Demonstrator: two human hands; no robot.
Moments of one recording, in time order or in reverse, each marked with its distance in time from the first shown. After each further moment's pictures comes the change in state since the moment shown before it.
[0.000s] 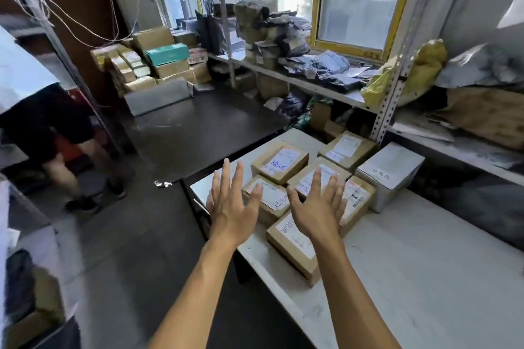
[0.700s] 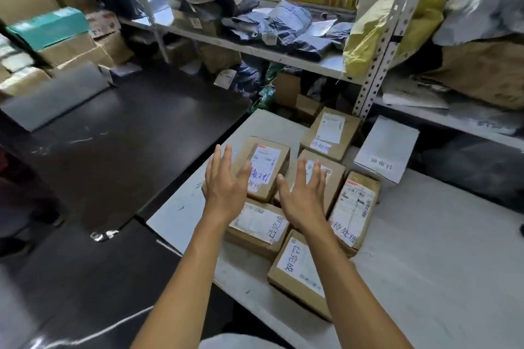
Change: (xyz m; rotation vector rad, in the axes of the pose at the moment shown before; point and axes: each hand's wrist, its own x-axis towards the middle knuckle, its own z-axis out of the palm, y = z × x) left_hand 0.214 -0.025 0.067 -0.142 -0.278 0.016; right_hand 0.160 -0.019 0.054 0.186 0.007 0.194
